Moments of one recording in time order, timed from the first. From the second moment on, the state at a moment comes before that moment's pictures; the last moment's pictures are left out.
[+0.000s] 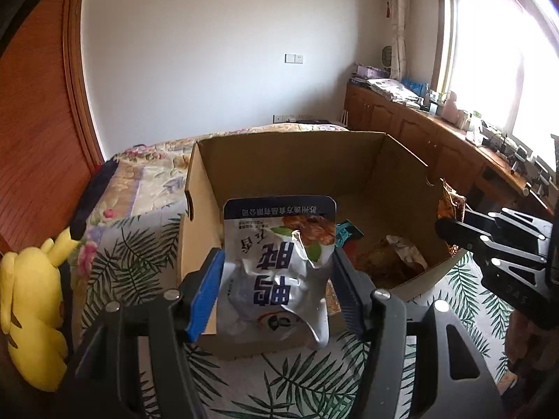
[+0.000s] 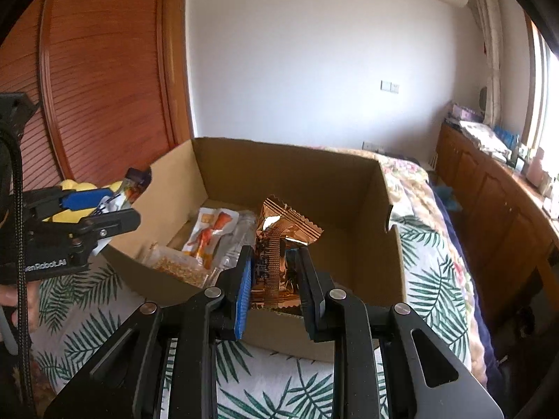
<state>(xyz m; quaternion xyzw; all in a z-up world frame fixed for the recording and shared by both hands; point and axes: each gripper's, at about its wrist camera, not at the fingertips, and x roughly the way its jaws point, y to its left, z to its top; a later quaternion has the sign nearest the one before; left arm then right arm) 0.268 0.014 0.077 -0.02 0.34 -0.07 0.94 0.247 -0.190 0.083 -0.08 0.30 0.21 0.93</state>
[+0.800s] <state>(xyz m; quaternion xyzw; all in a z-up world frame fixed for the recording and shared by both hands) 0.262 0.004 0.096 -0.01 0.30 -0.08 0.95 0.233 -0.199 0.084 -0.05 0.31 0.23 0.92</state>
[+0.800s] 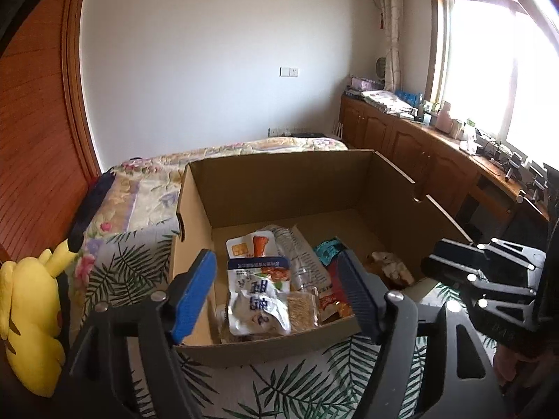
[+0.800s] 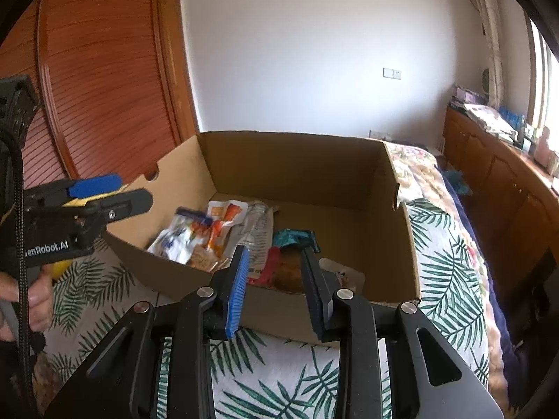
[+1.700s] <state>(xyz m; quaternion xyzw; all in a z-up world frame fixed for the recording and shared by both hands) 0.144 0.003 0.105 0.02 0.25 -0.07 0.97 0.125 -0.220 0.110 -0.04 0.25 0.21 0.95</state>
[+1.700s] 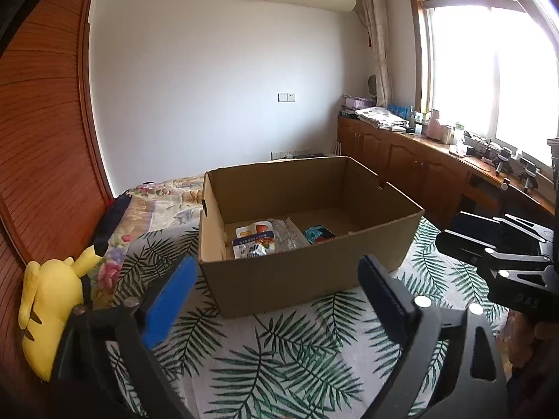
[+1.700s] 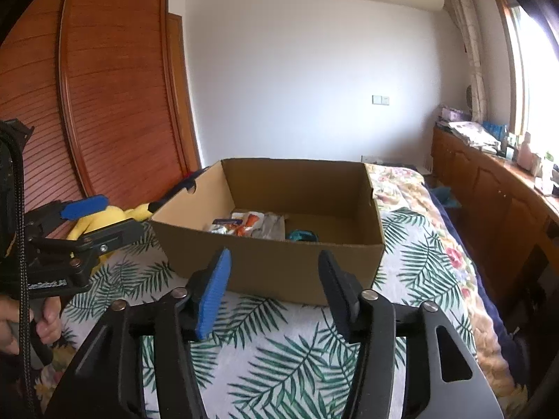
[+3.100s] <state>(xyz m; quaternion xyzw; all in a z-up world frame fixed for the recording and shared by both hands) -0.002 -0.017 0.081 -0.01 0.23 -0.01 0.97 -0.017 -0.257 0.094 -0.02 0.21 0.15 0.97</state>
